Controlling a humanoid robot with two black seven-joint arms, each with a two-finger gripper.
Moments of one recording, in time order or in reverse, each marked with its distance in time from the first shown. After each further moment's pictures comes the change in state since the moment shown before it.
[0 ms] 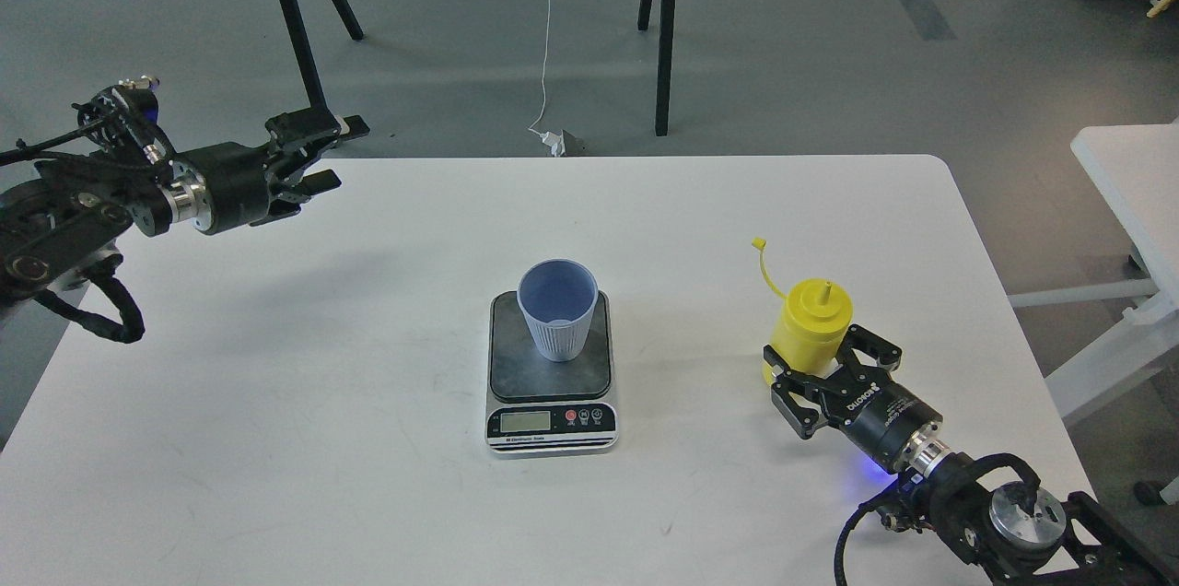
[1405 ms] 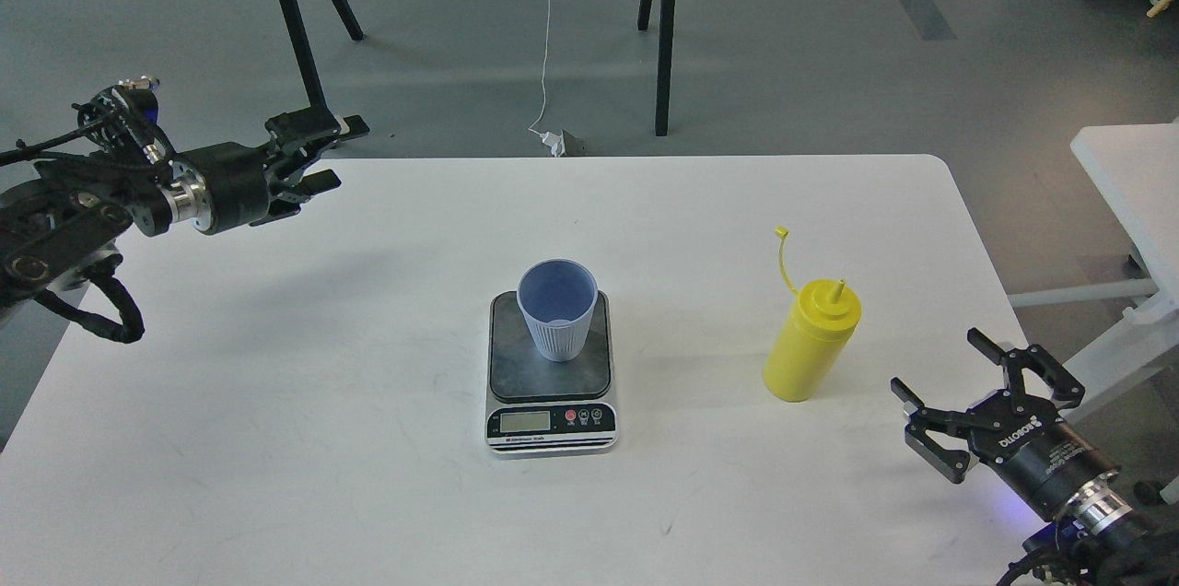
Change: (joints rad) left arm 0.000 0.004 -0.002 0.000 -0.001 0.000 0.000; right arm -0.332 -0.254 0.227 0.396 0.002 0.000 0.077
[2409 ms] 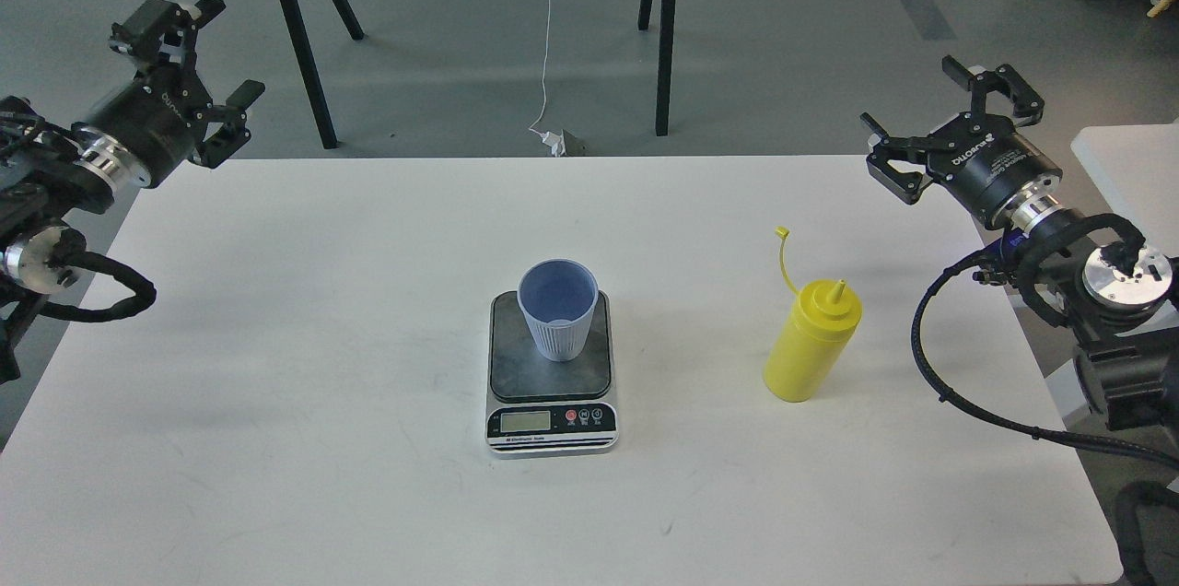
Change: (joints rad) left arm 0.115 -0.002 -0.254 0.074 -0.516 0.000 0.000; right arm 0.852 0.071 -0.269 -0.591 -0.035 0.000 0.056
